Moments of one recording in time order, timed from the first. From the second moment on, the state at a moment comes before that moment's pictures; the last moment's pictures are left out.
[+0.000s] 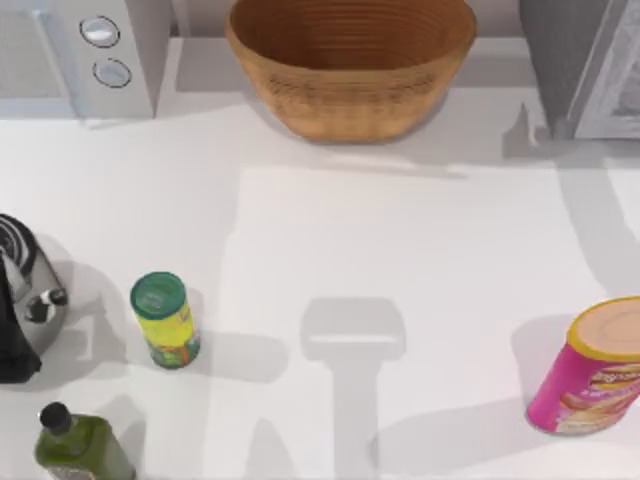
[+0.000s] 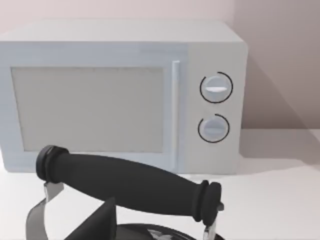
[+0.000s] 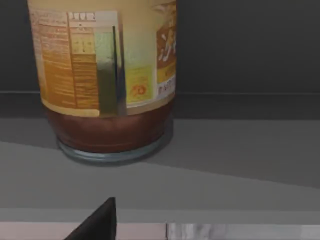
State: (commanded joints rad) left arm 0.00 0.00 0.00 0.00 0.00 0.00; right arm 0.16 1.16 1.52 -0.37 0.17 0.01
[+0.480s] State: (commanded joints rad) left arm 0.00 0.00 0.00 0.00 0.00 0.00; right arm 0.18 1.33 1.74 -0.42 0.20 0.02
